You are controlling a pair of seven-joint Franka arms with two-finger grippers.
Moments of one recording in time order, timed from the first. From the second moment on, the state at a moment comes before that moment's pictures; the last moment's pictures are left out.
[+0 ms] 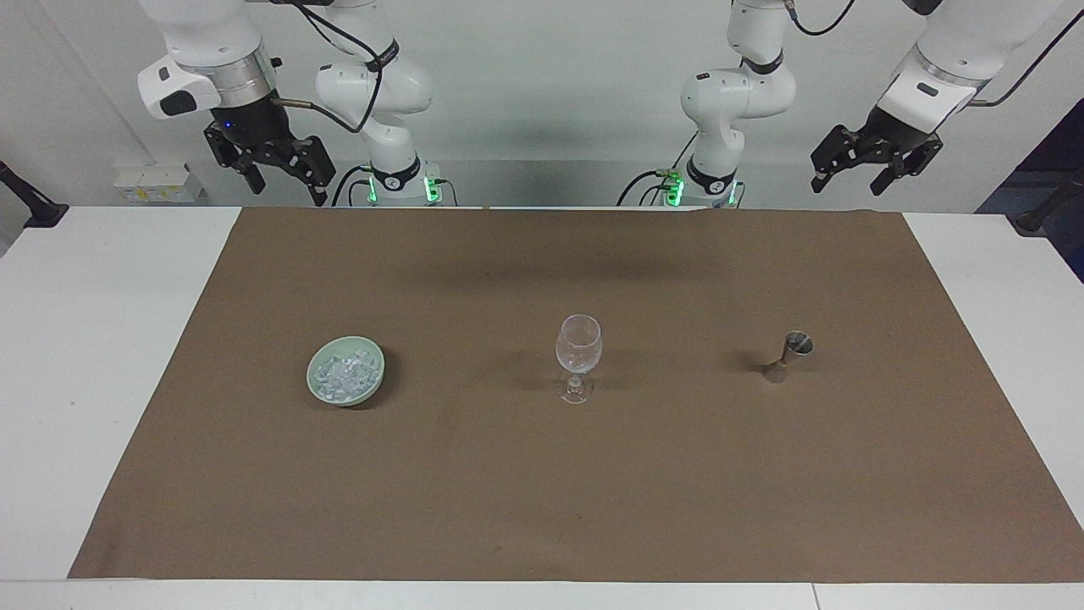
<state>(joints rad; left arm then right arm) 0.05 -0.14 -0.08 -1.63 -0.08 1.42 0.00 -0.02 -0.05 0.06 -1.52 -0.02 1.45 0.28</state>
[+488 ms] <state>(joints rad) 0.05 -0.15 -0.09 -1.63 -0.08 1.41 -0.03 -0.02 -0.05 0.06 -1.52 -0.02 1.45 0.28</state>
